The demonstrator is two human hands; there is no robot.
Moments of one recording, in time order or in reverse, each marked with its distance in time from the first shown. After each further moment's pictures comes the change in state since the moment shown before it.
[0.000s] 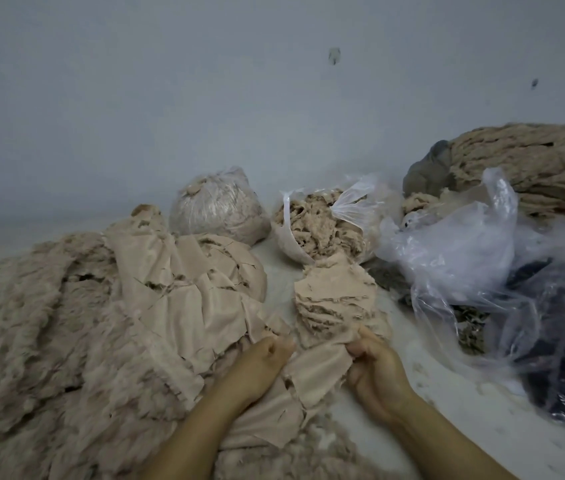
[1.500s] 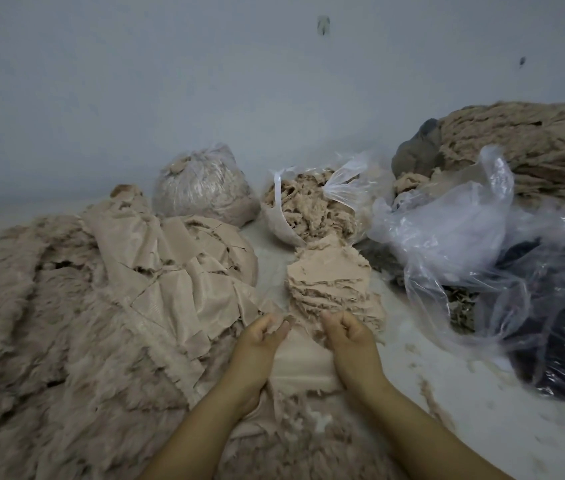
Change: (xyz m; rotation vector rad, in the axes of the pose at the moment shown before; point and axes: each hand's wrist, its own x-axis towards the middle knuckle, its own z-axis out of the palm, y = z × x) left_hand -0.007 0.008 0.017 -0.767 0.063 -0.044; right_hand 0.001 0.024 0.013 -0.816 0.218 -0.374
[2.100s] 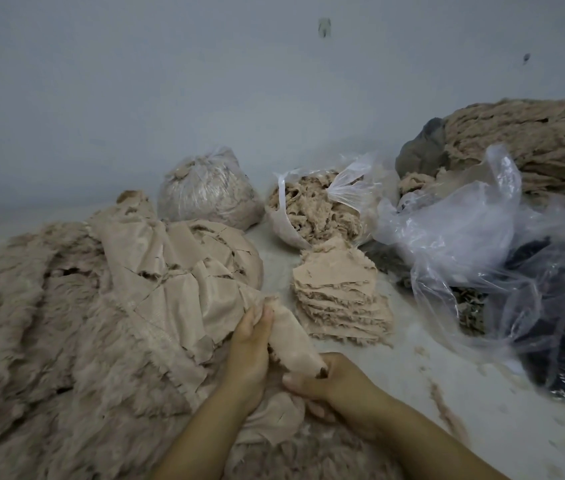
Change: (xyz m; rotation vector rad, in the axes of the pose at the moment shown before) left_hand 0.009 0.003 -0.008 -0.157 0.220 0.012; right_hand -0.024 -0.011 0.000 0.149 -0.688 0.299
